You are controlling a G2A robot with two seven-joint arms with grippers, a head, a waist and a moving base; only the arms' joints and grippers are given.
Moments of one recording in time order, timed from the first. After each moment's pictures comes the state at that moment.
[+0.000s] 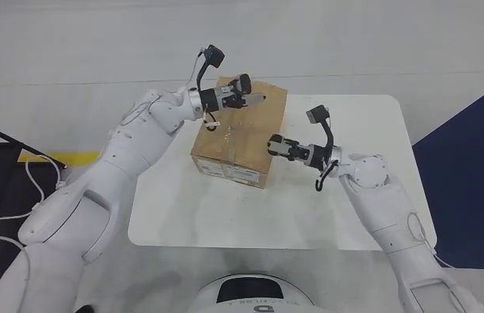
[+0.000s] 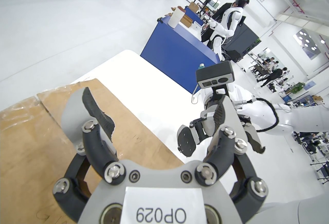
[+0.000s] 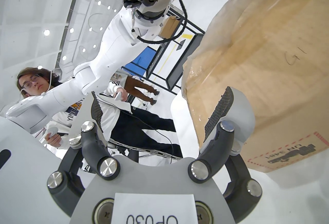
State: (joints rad) left arm 0.47 -1.31 -0.59 -0.76 0.03 -0.92 -0.36; right arm -1.16 -1.15 1.20 -1.40 0.21 -0.53 0.93
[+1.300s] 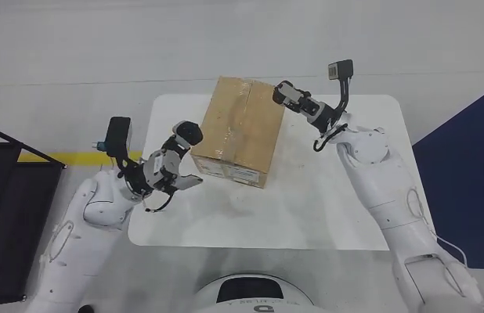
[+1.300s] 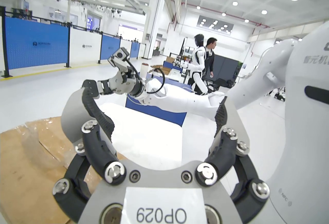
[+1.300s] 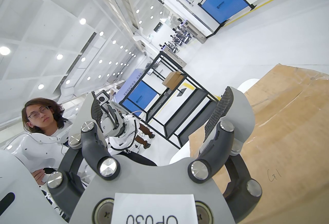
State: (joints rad) left arm 1.48 -1.03 -1.38 -1.85 0.43 -1.01 -0.12; right arm -1.00 -1.18 1.18 -1.35 0.22 -0.59 0.64
